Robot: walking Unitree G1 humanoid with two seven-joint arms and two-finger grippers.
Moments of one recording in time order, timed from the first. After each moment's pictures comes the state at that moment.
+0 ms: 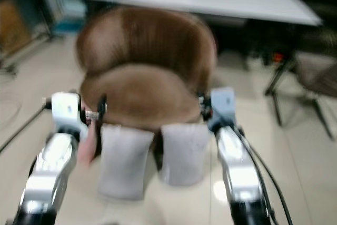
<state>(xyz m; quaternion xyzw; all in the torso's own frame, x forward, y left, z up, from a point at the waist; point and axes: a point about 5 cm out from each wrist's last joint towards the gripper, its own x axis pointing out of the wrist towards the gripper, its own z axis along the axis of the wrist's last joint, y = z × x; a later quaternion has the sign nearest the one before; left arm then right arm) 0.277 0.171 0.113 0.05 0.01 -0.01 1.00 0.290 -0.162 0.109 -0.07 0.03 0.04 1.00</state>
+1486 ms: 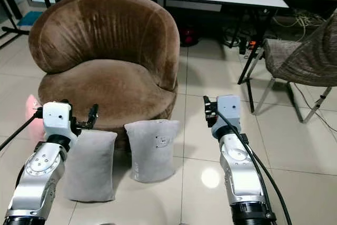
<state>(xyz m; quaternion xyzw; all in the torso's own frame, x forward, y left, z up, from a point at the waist) 0.266 0.192 0.097 0.07 0.04 -0.01 1.00 0.286 -0.172 0.099 -0.07 0.05 0.03 1.00</state>
